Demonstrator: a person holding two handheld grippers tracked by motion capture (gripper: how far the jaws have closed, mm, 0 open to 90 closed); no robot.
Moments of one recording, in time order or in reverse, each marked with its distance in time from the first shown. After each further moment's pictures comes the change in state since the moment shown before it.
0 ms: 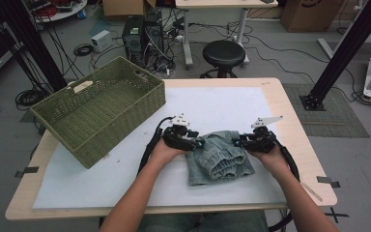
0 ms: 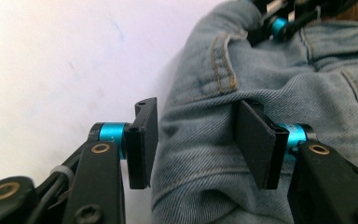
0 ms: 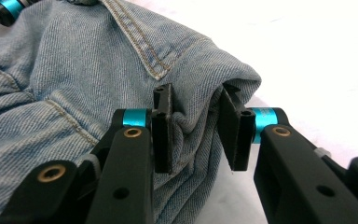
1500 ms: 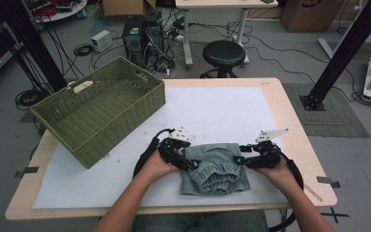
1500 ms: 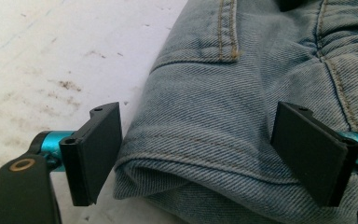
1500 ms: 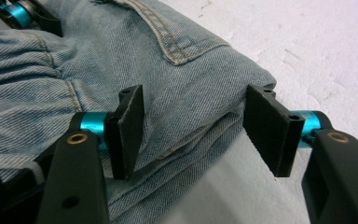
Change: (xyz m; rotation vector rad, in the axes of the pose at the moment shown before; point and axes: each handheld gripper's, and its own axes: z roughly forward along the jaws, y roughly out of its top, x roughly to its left) left arm -0.039 -0.024 -0.026 0.136 -0.018 0.073; right arm 0.032 -0.028 -0.022 0.004 0.105 -0.037
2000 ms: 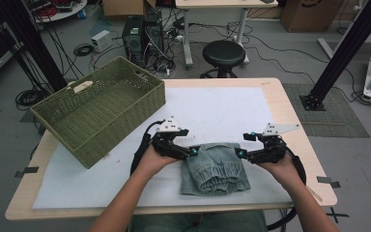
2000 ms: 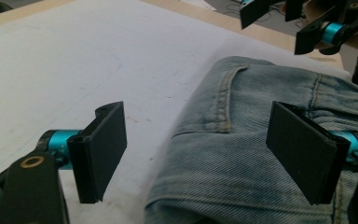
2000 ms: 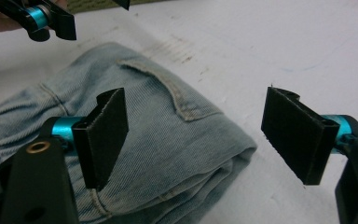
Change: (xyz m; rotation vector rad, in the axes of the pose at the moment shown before) left arm -0.007 0.020 -0.023 -0.214 0.051 -0.012; right arm 0.007 0.019 -0.019 -0.154 -0.015 -0.043
